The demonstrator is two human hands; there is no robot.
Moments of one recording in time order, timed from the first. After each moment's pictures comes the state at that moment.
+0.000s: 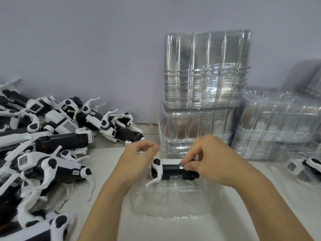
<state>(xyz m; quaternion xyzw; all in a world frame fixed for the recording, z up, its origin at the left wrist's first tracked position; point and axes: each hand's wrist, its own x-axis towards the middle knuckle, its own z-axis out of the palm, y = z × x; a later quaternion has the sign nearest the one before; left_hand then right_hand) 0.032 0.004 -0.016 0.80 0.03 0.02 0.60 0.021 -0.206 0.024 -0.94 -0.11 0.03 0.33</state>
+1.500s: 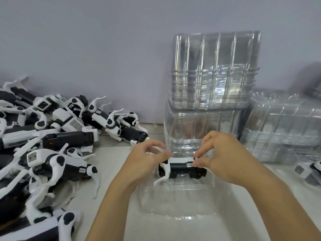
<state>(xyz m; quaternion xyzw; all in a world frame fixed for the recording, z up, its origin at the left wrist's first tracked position) 0.030 0.004 -0.013 0.80 0.01 -0.01 0.60 0.022 -0.210 0.026 -0.95 -0.09 -0.02 0.30</state>
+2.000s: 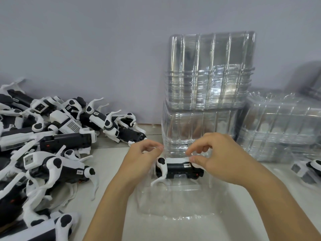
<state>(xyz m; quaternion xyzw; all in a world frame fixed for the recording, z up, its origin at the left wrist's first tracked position) 0.034 0.003 -0.018 0.78 0.03 0.01 0.63 0.020 -0.212 0.028 -0.94 -0.14 -0.03 0.32</state>
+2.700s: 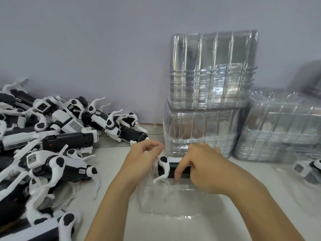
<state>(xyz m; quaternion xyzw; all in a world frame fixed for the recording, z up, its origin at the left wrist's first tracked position) 0.032 0.002 -0.014 0.78 0.03 0.01 0.62 0.007 -0.172 0.033 -0.96 -0.19 0.07 0.18</state>
